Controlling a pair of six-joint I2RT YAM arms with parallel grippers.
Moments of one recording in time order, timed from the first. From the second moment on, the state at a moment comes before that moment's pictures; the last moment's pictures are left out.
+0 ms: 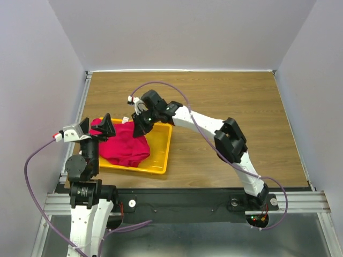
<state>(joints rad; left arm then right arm) -0.05 0.26 0.51 0.00 -0.13 -0.29 0.91 2.29 2.00 -0.44 -0.54 0.27</state>
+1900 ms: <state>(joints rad) -0.05 0.20 0.50 -0.01 -0.06 -0.31 -0.04 1.50 2.08 -0.55 -0.89 0.11</state>
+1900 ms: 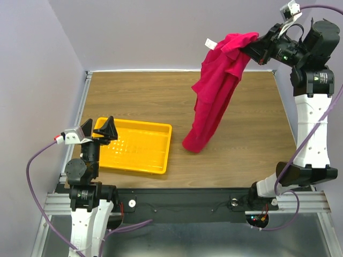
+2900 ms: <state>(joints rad) -0.05 0.51 0.50 -0.05 0.08 -0.60 0.23 1.46 1.17 -0.46 -0.54 -0.23</state>
